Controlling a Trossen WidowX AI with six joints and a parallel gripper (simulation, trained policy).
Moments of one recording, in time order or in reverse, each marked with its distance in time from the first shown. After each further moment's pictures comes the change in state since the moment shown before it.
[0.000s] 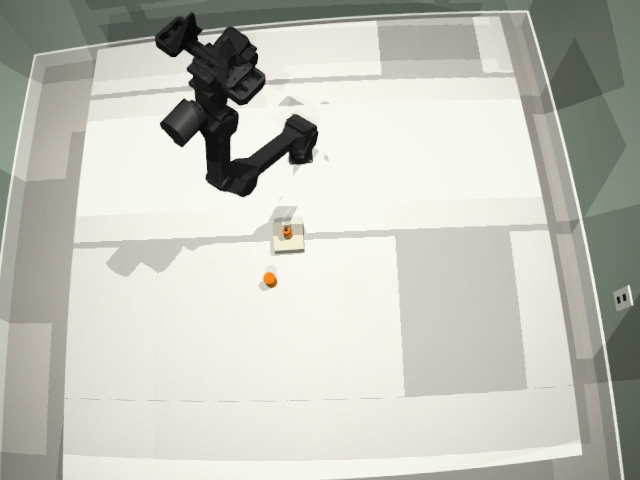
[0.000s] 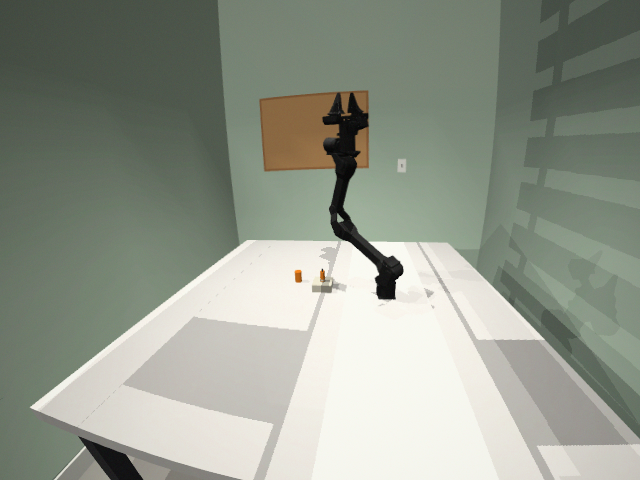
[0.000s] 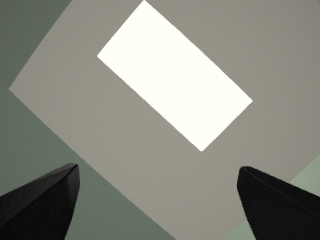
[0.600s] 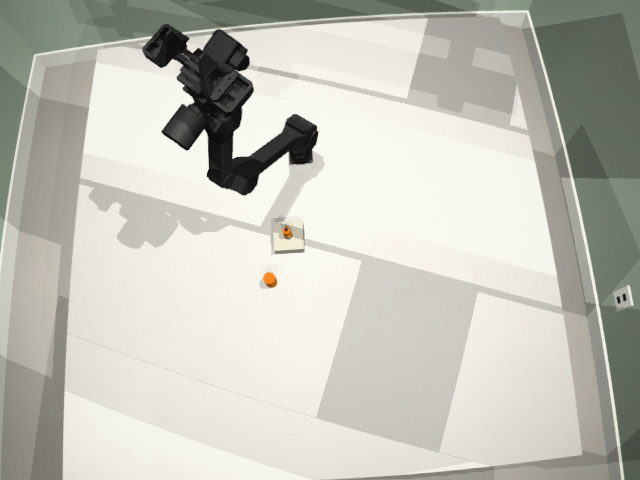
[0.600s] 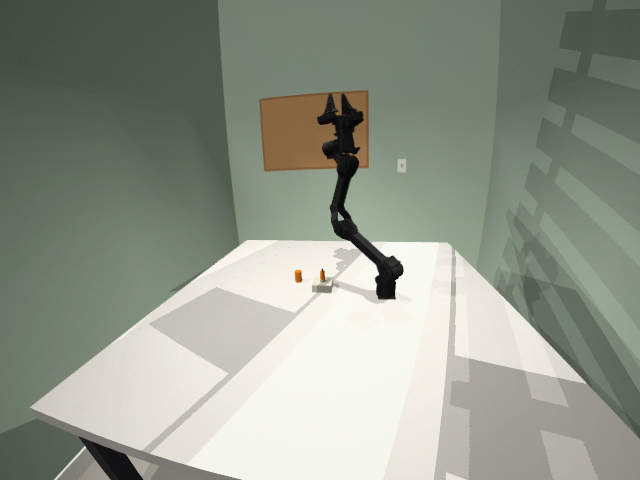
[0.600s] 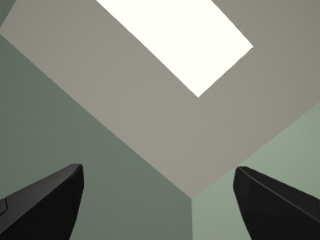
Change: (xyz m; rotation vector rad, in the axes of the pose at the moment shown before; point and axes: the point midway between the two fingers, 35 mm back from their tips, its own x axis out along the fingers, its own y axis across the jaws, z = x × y) arm 0.002 -0.003 -0.037 -0.008 0.217 -0.021
